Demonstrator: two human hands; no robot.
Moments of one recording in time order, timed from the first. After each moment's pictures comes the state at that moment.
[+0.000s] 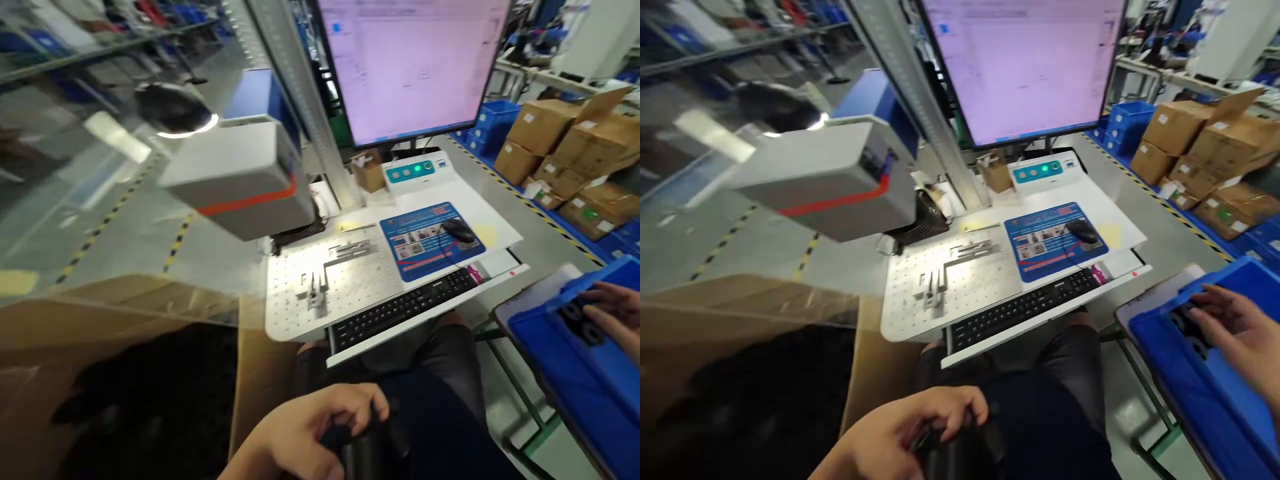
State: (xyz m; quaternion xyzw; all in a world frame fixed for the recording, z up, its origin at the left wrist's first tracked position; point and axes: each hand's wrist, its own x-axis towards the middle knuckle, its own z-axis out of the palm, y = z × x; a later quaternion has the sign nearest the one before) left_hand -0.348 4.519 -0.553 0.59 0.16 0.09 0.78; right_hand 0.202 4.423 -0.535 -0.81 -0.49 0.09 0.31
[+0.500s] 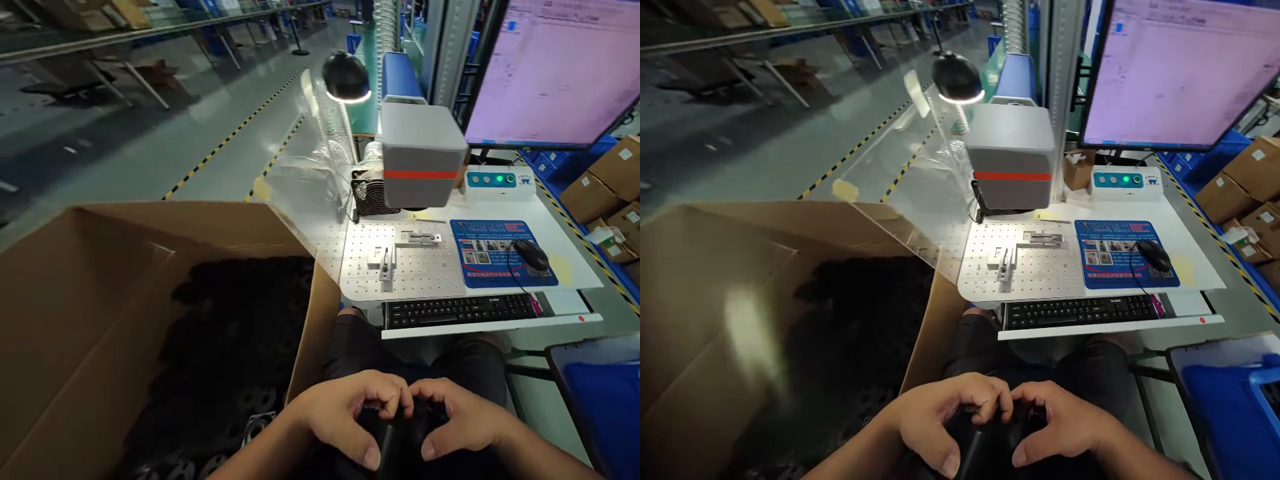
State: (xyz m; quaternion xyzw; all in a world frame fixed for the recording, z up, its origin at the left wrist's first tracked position) left_hand -0.413 4.488 -0.551 0.58 0.16 0.17 0.78; right_hand -0.159 4.470 -0.581 -0.29 -0.54 0.79 0.10
